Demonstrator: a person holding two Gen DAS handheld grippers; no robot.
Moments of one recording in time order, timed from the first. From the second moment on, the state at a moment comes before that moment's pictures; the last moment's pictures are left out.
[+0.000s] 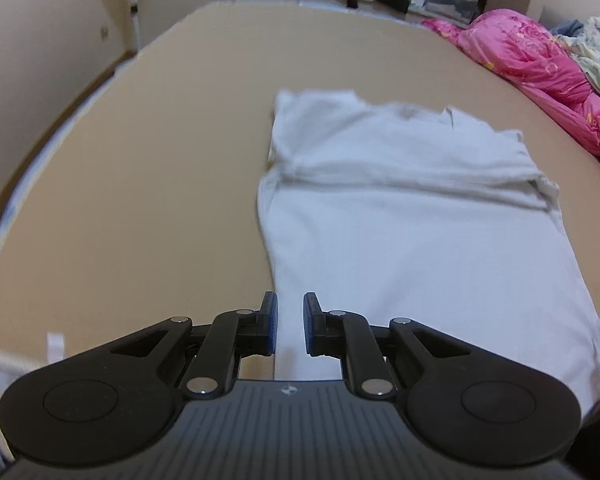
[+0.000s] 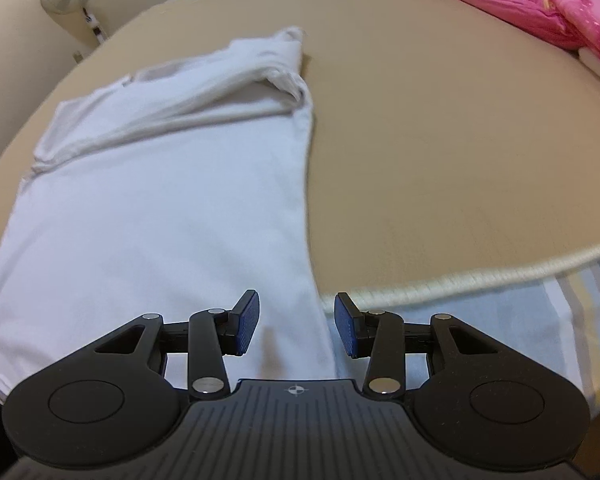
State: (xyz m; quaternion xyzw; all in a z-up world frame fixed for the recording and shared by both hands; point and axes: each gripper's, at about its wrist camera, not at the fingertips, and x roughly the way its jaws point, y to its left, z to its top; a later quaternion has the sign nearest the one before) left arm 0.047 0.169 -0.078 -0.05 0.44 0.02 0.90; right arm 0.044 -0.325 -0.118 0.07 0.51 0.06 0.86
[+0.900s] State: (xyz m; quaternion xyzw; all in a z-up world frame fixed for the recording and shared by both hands) left arm -0.018 0.180 -0.128 -0.10 0.55 -0.01 0.83; right arm 0.028 -0.332 -0.142 0.11 0.58 0.07 0.80
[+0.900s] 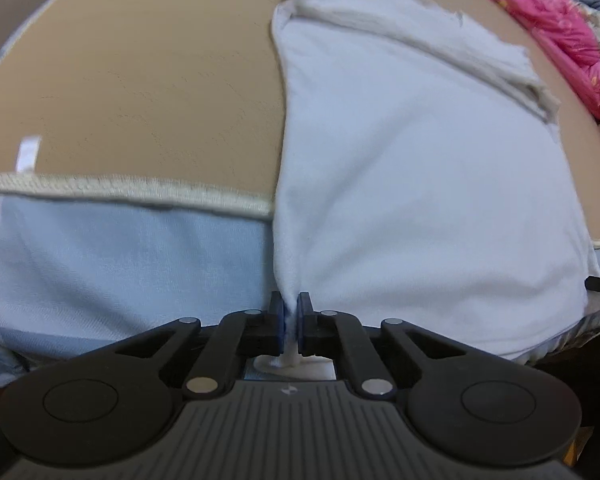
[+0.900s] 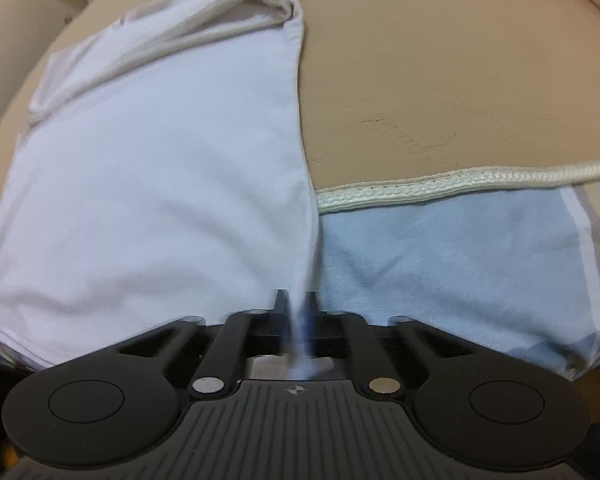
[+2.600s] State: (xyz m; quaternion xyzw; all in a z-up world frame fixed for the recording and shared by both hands) left arm 0.195 0.248 -0.104 -0.21 0.42 -0.03 0.88; right arm 0.237 -0.322 -0.124 0.14 0.42 0.11 0.89
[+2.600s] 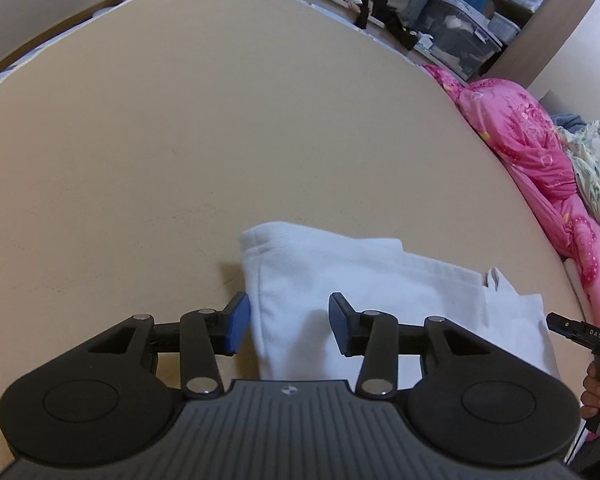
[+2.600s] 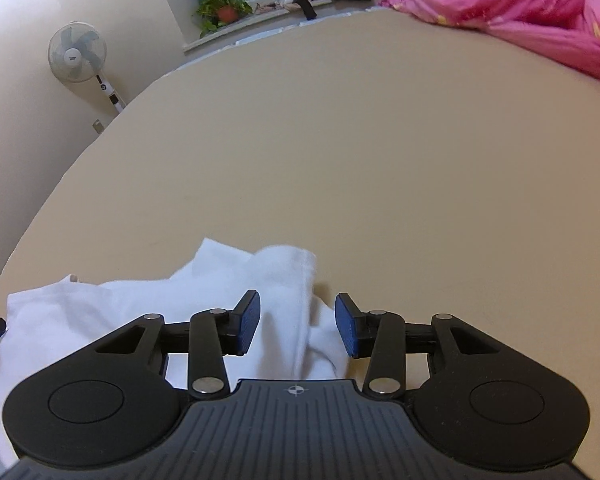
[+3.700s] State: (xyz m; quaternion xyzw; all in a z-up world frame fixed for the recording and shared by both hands) left arm 0.097 0.181 -0.072 -0.09 0.45 -0.10 0.88; right arm 0.153 -0.317 -0.096 0.13 0.49 0.09 0.85
